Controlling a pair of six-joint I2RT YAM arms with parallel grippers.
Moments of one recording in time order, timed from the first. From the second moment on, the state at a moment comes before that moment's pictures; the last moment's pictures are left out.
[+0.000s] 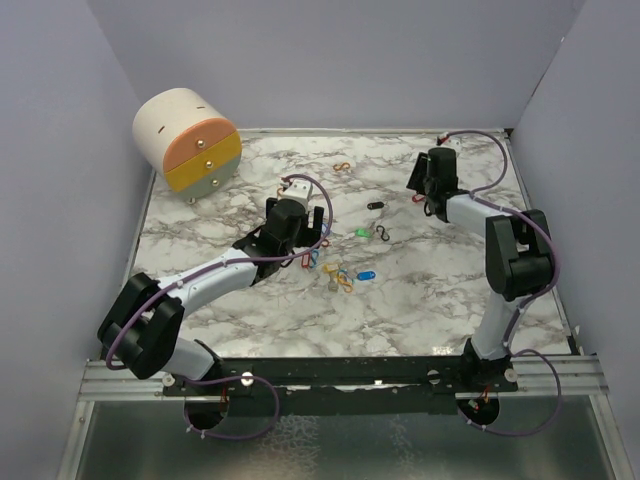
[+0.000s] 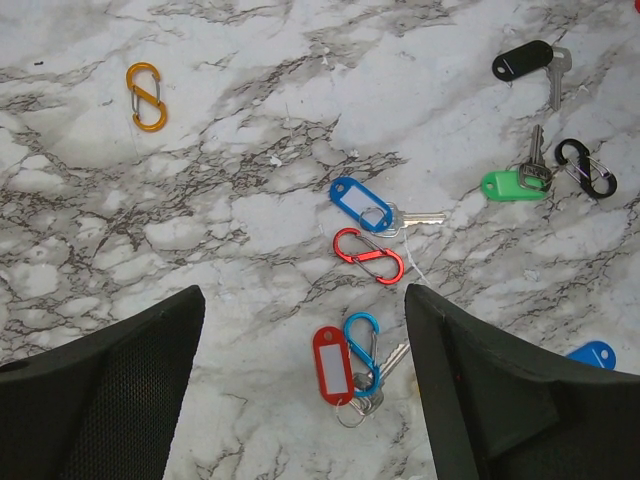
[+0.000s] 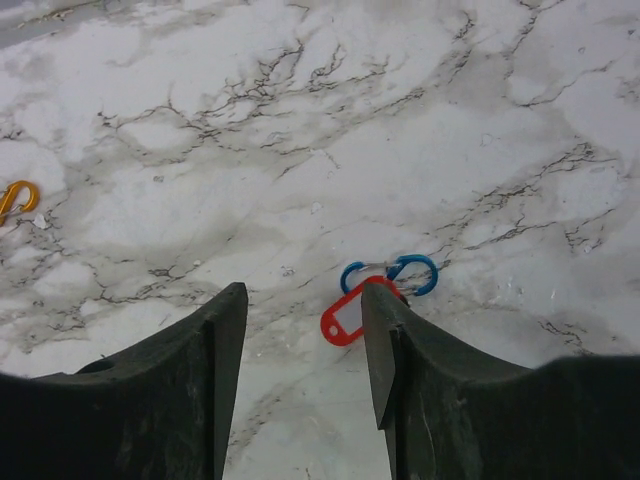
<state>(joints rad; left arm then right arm) -0.68 1.41 0.82 0.06 -0.33 -0.27 0.19 1.88 1.15 0.22 0.25 0.33</state>
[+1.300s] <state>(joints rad) -0.68 1.46 0.83 0.03 -0.36 -0.29 0.40 1.70 0.90 0.04 0.06 0.22</state>
